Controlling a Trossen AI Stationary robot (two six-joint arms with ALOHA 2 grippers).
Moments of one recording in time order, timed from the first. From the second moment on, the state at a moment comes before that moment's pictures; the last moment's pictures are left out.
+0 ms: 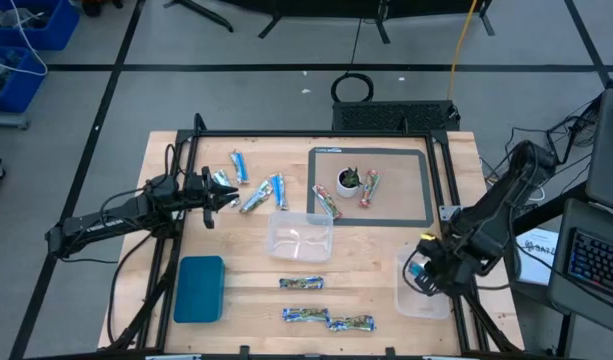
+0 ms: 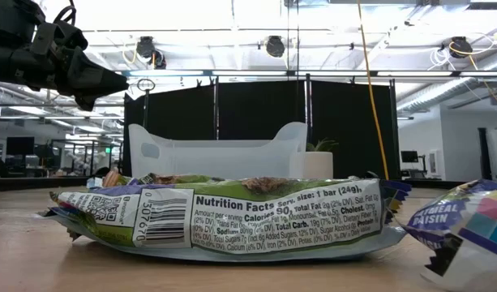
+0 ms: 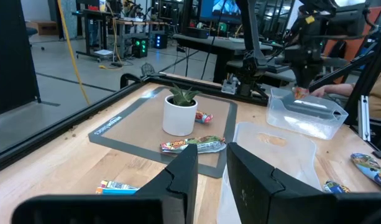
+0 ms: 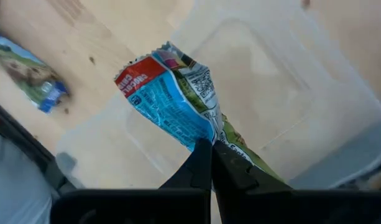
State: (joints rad) left arm 0.35 0.17 0.08 0.03 0.17 -0.14; right arm 0.90 1.09 0.82 -1.07 0.08 1.75
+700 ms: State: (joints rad) left arm 0.35 0.17 0.08 0.03 0.17 -0.14; right arm 0.80 1.14 0.82 -1.03 0.05 1.64
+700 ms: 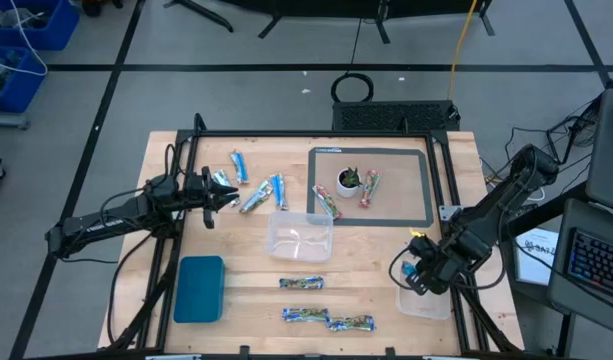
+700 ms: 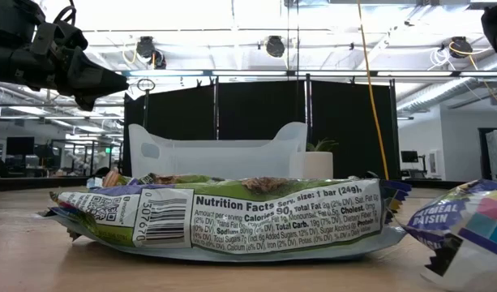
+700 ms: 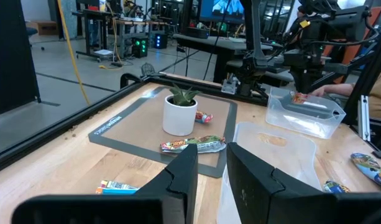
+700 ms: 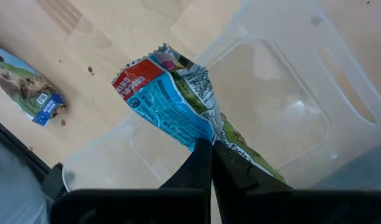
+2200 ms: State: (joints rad) left arm 0.35 0.17 0.08 0.03 0.17 -0.14; right arm 0.14 1.19 0.81 -0.41 0.28 0.38
